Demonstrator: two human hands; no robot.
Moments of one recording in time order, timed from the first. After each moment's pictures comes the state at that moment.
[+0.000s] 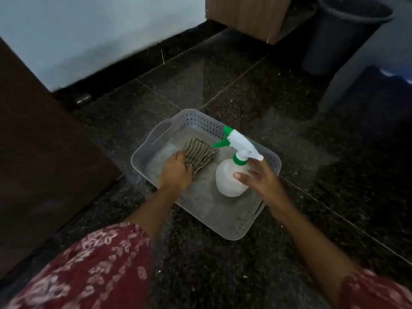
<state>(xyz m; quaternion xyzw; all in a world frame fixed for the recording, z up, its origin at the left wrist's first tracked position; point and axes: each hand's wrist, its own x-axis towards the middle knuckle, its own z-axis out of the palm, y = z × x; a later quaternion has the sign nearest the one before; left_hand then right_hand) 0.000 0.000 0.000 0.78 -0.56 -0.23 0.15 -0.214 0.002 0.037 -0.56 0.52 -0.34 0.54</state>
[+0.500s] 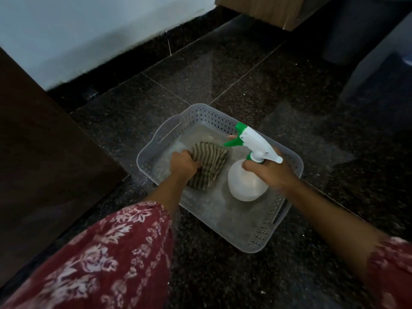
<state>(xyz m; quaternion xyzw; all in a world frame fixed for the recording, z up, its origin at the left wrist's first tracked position) 0.017 -0.046 -0.030 0.84 -0.44 -0.31 0.11 -0.185 -0.036 0.047 -0.61 0.58 -0.26 0.46</state>
